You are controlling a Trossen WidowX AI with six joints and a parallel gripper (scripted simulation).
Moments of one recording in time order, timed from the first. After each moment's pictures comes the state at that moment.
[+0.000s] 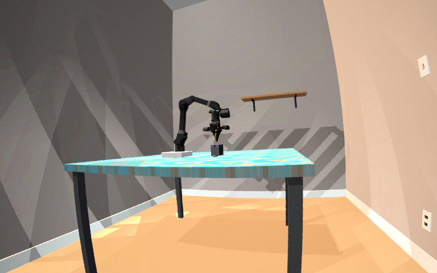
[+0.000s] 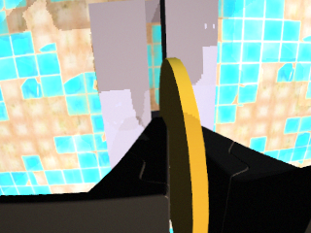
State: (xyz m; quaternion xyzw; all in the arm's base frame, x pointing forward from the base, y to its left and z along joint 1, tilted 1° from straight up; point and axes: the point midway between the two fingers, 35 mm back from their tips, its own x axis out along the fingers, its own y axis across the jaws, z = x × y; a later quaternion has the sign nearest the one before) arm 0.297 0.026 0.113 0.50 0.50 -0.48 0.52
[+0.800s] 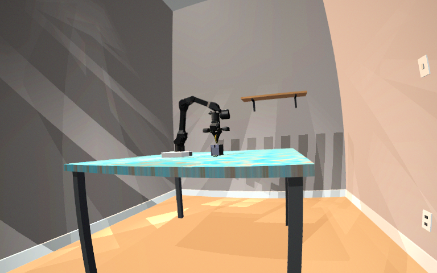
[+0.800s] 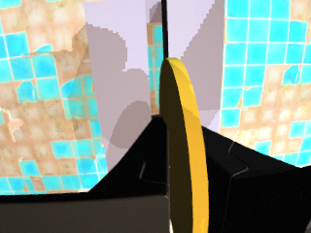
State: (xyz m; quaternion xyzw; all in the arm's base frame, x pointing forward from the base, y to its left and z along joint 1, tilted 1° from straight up) arm 0.297 0.027 0.104 0.50 0.50 -0.48 0.52
